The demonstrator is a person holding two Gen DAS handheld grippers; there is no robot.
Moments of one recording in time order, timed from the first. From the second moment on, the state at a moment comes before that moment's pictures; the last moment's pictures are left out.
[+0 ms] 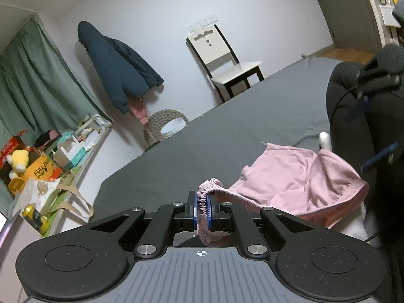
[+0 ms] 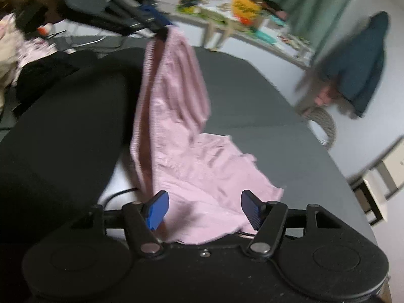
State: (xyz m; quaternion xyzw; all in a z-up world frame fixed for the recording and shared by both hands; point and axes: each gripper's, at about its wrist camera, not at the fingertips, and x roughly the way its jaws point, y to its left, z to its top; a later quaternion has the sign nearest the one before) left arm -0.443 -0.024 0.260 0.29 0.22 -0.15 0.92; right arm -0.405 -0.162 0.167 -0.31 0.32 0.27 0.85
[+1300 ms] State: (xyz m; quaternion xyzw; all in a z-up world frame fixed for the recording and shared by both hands) left arm -0.476 -0.060 0.181 0.32 0.30 -0.14 0.89; right arm -0.377 -0.195 0.155 -0.15 0.30 0.13 0.93
